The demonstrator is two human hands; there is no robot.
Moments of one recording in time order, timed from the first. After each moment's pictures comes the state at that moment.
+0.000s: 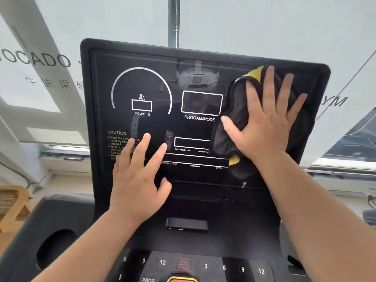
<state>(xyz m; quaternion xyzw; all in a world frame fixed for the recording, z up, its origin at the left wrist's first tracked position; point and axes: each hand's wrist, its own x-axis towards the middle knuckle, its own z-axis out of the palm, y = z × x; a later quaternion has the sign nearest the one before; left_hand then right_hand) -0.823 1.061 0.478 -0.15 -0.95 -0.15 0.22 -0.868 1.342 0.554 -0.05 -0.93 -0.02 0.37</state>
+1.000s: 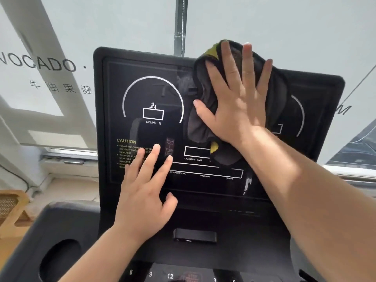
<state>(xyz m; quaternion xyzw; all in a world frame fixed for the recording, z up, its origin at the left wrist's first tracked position) -0.822 1.049 0.473 -0.19 -0.94 -0.20 0.18 -0.913 1.274 0.601 0.06 -0.92 -0.10 0.39</state>
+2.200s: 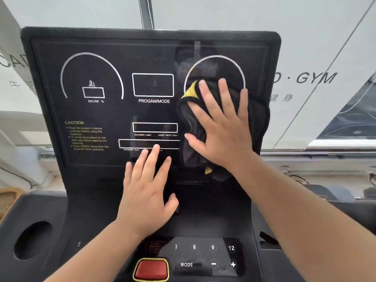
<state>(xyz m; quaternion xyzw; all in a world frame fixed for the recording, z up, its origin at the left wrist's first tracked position) -0.768 1.142 0.447 -0.21 -0.97 -0.07 0.13 -0.834 1.372 0.507 0.11 -0.92 -0.07 0.37</state>
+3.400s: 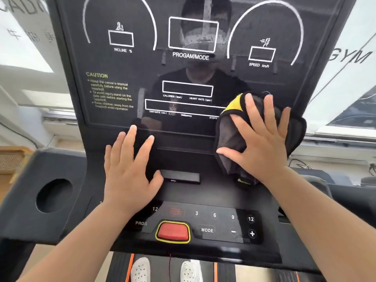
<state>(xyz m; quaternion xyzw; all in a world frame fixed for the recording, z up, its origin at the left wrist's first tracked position) -0.758 1.062 0.410 -0.11 -0.97 -0.14 0.15 -0.779 1.375 0.435 0.09 -0.94 -0.04 0.32</state>
